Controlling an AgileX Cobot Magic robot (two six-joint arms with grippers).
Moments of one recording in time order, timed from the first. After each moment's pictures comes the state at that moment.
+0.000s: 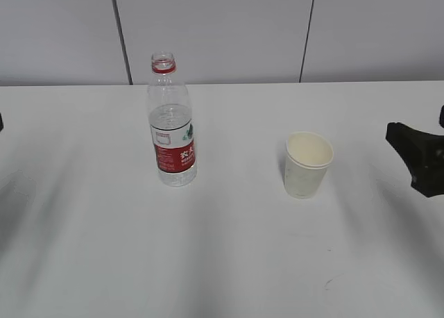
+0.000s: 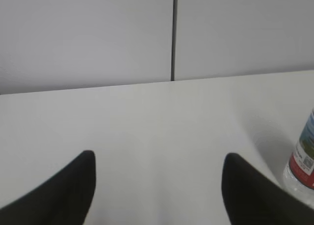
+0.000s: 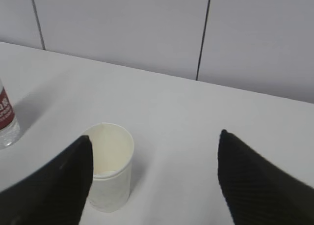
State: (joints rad) left arm -0.09 1.07 -0.28 0.03 -0.48 0.01; right arm 0.08 1.13 -0.28 -0.20 -0.58 0.05
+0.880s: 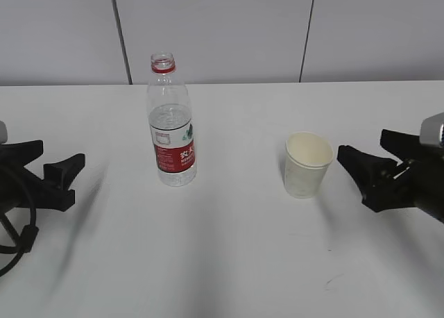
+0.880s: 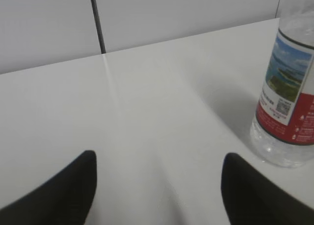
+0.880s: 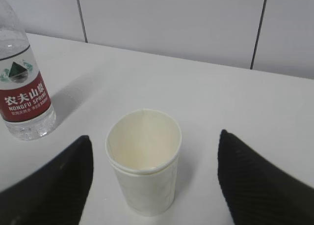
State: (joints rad) left arm -0.09 1.78 -0.31 0.29 -1.13 -0.01; right arm 0.08 1.55 -0.28 -0.31 -1.00 0.10
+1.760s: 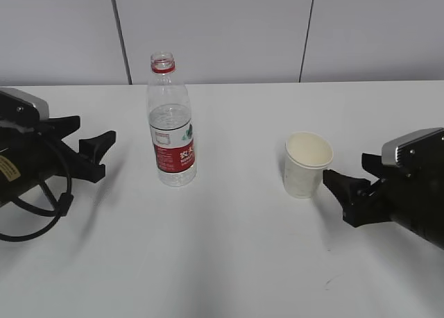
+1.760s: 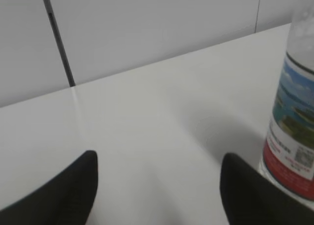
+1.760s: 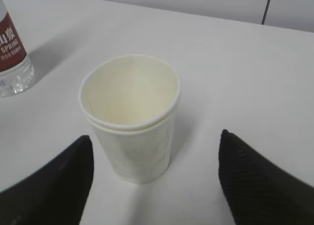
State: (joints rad) left arm -0.09 1.97 -0.57 0.42 -1.14 -0.02; right arm 0.08 1.81 -0.35 -0.29 -1.08 0.02
